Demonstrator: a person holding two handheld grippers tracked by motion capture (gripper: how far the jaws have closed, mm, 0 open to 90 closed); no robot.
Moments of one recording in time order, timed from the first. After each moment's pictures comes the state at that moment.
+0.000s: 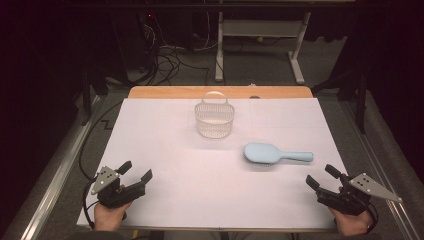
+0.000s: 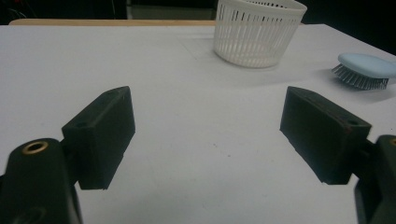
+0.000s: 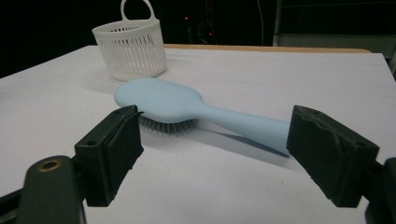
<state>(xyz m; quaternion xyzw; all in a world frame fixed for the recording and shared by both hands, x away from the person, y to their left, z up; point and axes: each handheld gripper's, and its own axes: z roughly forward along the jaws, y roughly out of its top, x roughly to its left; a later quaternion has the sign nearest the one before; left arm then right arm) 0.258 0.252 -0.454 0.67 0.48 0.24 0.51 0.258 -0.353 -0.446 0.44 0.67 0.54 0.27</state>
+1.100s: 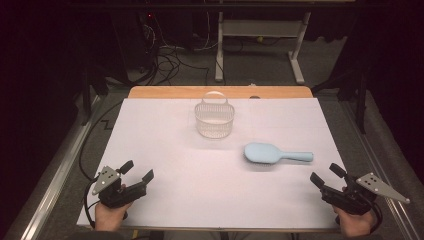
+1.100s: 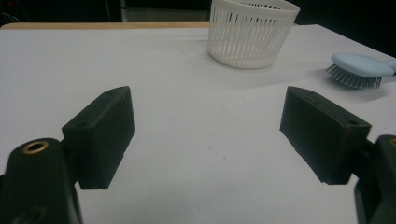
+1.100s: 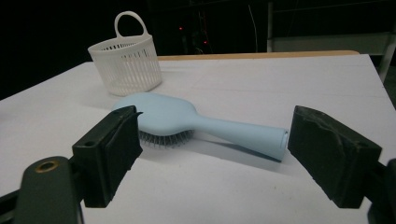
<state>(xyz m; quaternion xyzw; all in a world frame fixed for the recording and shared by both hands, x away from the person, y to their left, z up) 0.259 0.250 -0.454 0.68 0.47 0.23 0.52 0.256 -0.360 -0.440 0.46 0.64 0.55 0.27</state>
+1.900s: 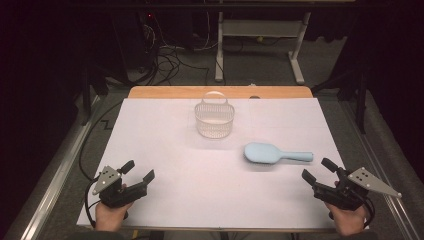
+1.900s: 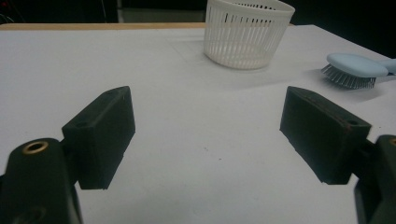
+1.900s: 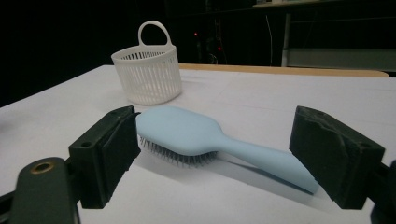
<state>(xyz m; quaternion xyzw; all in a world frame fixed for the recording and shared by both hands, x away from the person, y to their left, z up) 0.259 0.248 -0.454 0.68 0.46 0.23 0.52 0.263 -0.337 -0.425 0.42 0.66 0.56 0.27</state>
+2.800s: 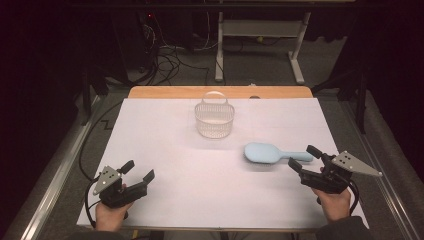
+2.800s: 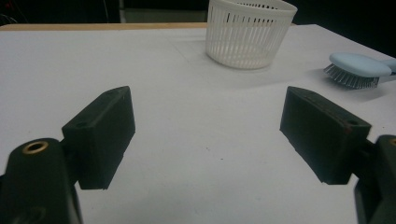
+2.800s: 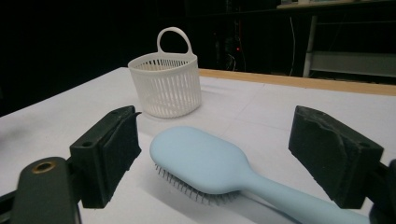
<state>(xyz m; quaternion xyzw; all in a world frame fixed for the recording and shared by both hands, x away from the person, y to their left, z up) 0.259 0.248 -0.454 0.68 0.47 0.23 0.52 0.298 -0.310 -0.413 0.40 0.67 0.57 0.25</state>
